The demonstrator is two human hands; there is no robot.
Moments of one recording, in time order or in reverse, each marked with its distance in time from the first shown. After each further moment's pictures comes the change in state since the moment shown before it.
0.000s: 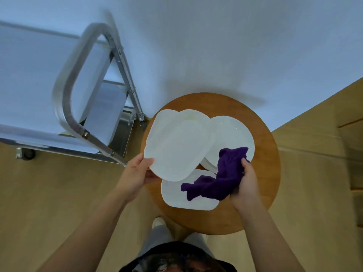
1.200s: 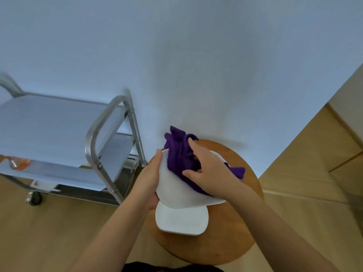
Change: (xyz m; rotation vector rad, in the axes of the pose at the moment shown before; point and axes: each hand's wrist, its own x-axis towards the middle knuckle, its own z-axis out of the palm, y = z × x) left_hand -0.110 0.082 0.083 -0.329 -0.101 0.088; right_hand -0.129 -0.077 0.015 -1.384 -0.580 -1.225
